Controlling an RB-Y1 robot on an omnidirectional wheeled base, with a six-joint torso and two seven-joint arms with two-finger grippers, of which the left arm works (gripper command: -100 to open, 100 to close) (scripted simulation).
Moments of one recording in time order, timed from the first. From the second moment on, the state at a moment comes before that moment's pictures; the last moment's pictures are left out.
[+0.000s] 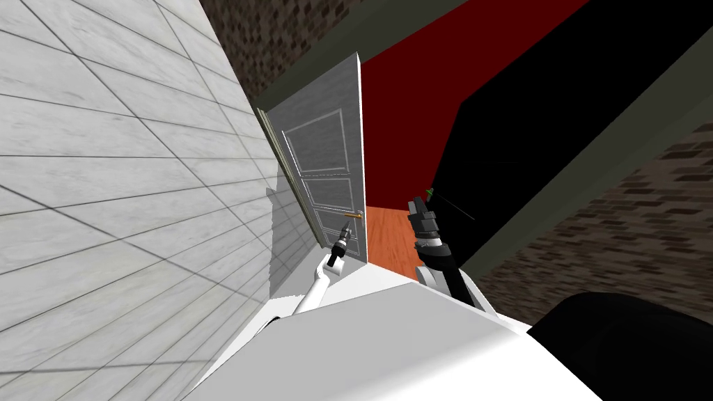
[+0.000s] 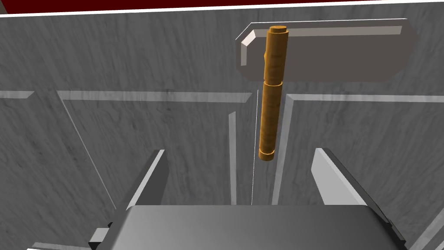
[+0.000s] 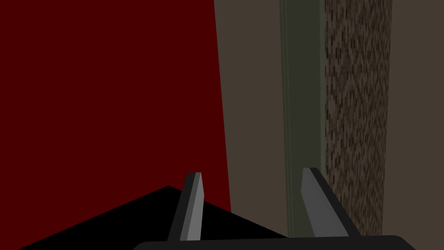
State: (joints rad) arm -0.32 0.02 -0.31 -0.96 -0.13 -0.44 0.25
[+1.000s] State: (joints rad) arm -0.41 0.02 -0.32 -0.81 -0.15 -0.42 0.28
